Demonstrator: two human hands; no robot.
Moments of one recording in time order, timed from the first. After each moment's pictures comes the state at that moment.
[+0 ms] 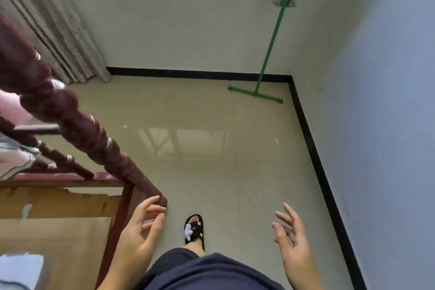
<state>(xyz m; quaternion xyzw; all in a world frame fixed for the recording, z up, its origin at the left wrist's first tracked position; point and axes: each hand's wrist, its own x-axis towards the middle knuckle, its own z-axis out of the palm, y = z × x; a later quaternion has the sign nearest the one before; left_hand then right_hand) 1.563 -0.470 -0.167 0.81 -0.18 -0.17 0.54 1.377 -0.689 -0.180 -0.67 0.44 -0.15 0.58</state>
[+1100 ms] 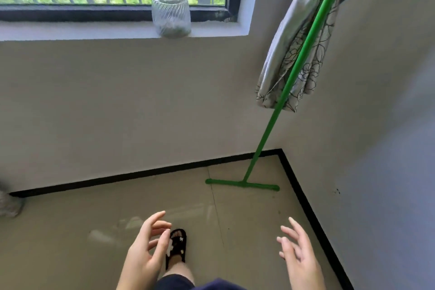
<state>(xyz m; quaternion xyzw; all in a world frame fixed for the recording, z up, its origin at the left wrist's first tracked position) 2.173 -1.017 -0.169 0.78 -0.27 -0.21 0.53 1.954 -1.190 -0.184 -0.61 0.53 -0.27 0.53</state>
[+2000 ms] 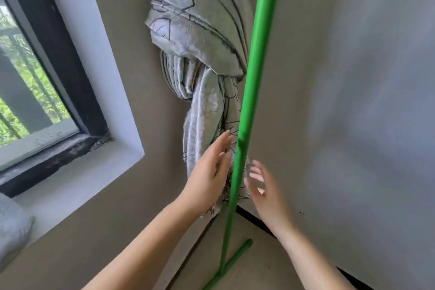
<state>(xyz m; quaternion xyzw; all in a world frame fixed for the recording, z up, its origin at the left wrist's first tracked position) 2.332 -1.540 0.002 0.44 -0.70 -0.35 0.44 2.181 -1.530 -0.075 -0.57 0.58 -0.46 0.36</state>
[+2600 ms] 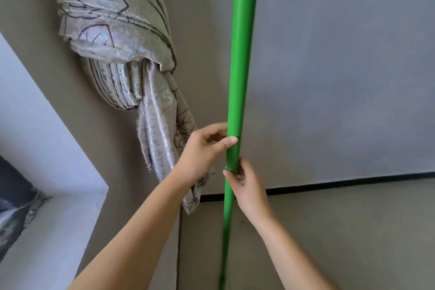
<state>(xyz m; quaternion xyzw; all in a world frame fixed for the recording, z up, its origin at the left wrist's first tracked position) 2.356 -1.551 0.029 0.16 -0.75 -0.56 0.30 2.281 -1.457 -0.058 -0.36 0.71 -0.57 0.19</state>
